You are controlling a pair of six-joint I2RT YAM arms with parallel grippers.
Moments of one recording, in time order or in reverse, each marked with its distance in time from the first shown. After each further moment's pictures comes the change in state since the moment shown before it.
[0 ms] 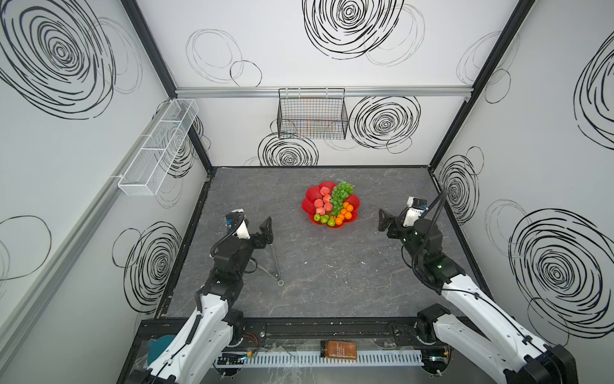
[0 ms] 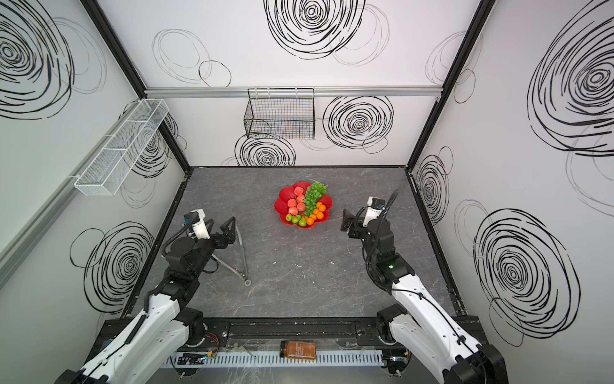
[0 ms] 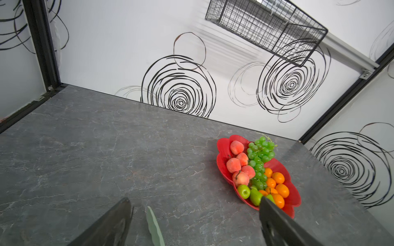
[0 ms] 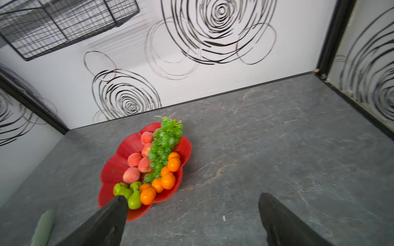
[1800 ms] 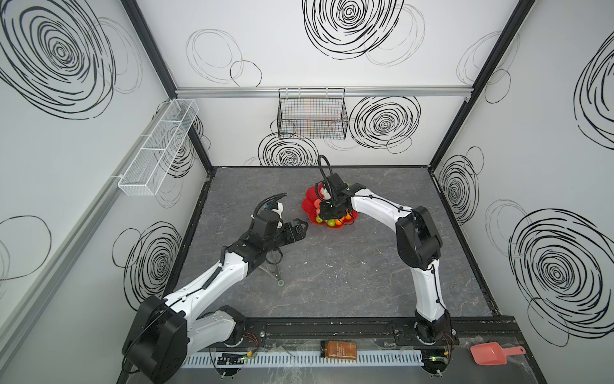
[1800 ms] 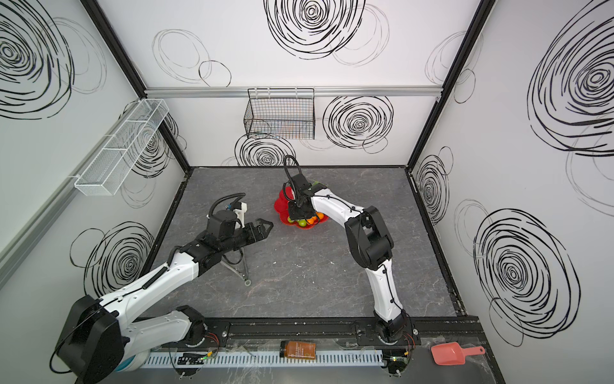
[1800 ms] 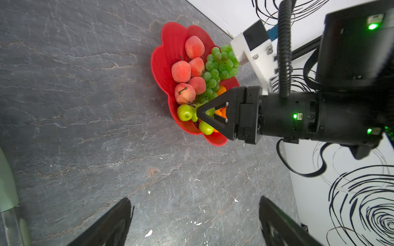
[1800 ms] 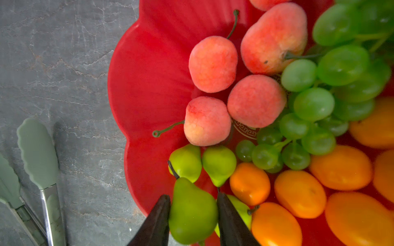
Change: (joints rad) left arm -0.288 0.422 0.402 -0.435 0.190 -0.428; right arm 0.252 1.306 1.230 -0.776 -0.367 0.027
